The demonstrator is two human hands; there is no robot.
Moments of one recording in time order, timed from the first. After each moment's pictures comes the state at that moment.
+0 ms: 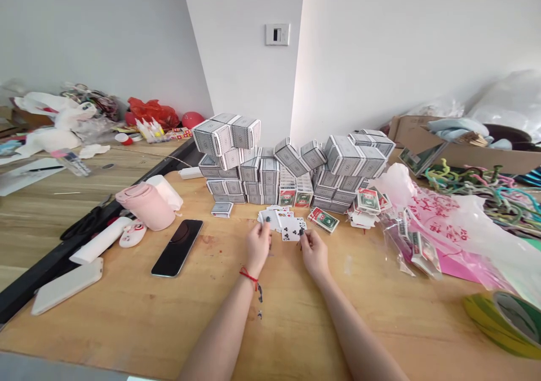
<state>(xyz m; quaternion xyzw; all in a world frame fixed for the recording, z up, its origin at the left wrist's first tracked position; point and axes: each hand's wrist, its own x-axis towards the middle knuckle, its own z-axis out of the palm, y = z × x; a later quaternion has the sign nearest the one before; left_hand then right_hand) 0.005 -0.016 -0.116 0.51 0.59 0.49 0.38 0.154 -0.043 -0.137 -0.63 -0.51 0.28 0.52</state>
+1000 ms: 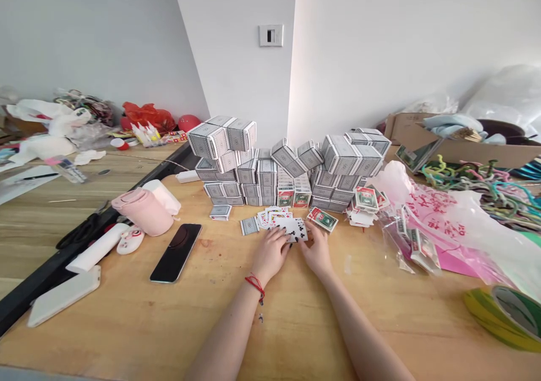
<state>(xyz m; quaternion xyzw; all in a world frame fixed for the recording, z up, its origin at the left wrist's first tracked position) 0.012 -0.027 -0.122 0.85 0.44 0.27 0.12 0.170 -0.035 -0.146 -0.63 -0.59 0.18 0.47</state>
